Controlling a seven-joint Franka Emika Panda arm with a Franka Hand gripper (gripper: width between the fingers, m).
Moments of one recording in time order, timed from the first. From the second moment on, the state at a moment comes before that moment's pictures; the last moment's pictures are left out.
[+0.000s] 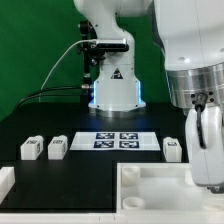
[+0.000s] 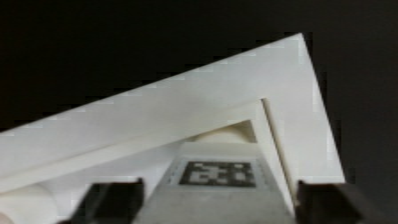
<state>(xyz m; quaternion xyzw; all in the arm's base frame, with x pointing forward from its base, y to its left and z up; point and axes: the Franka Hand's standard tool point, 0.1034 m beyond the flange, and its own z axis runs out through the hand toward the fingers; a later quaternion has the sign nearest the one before) 0.630 0.123 0.066 -0.61 0.78 0.08 0.07</state>
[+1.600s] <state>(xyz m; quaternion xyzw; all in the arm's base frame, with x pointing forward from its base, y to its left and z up) 0.627 0.126 0.073 -0.89 0.44 0.08 0.04</state>
